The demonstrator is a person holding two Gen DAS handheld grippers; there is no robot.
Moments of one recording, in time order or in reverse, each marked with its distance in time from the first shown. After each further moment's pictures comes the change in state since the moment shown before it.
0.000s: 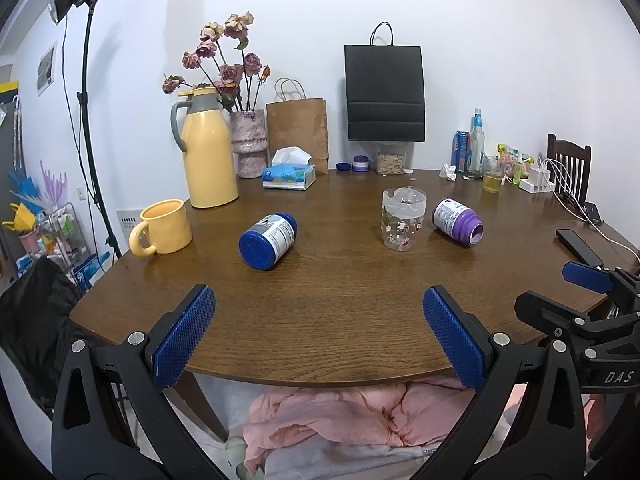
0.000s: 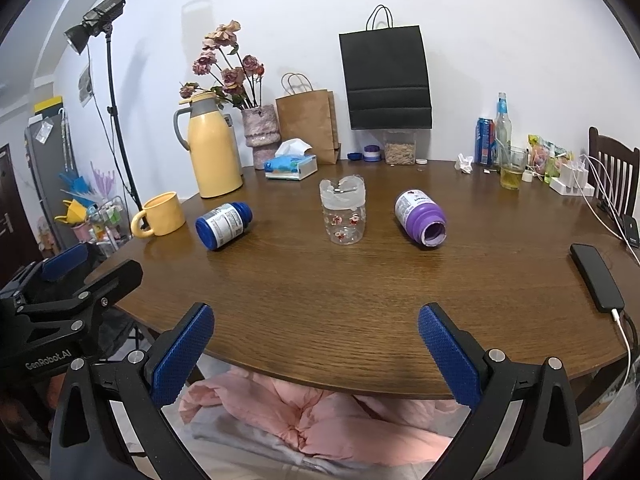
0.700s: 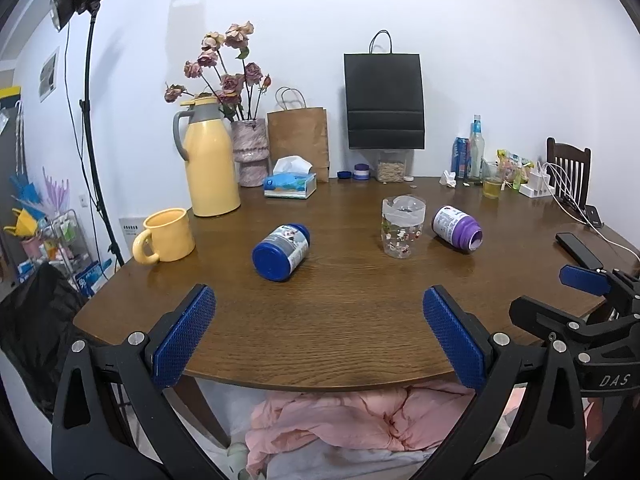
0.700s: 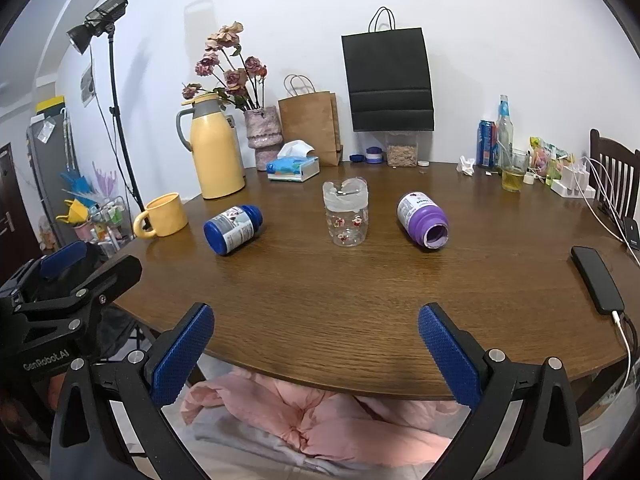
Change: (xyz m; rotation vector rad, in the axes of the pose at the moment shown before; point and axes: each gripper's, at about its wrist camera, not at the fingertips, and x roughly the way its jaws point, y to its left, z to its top) left arm -0.005 0.001 0.003 0.006 -0.028 0.004; right arm 0.000 0.002 -0.002 -0.002 -0.002 0.010
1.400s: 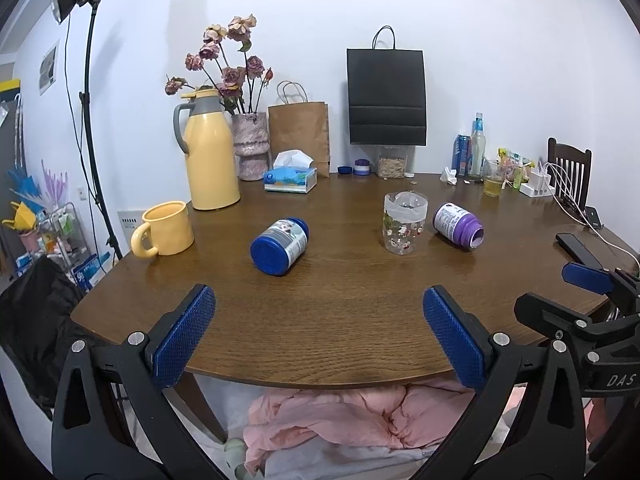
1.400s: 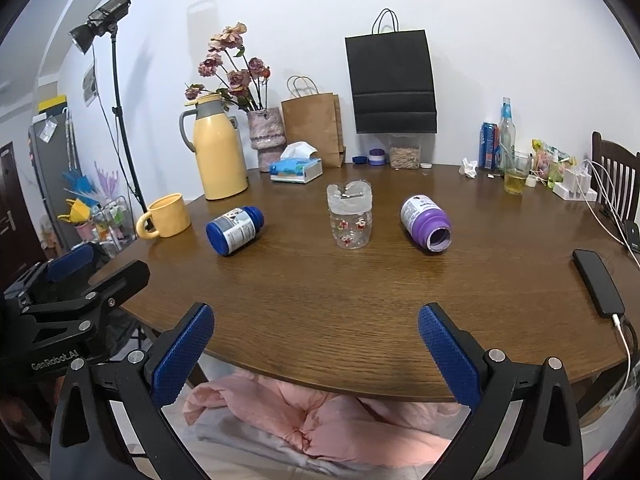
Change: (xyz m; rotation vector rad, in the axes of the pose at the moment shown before) left arm 0.001 0.007 0.001 -0.015 0.017 -0.003; right arm -0.003 0.001 0.006 -0.004 0.000 0.008
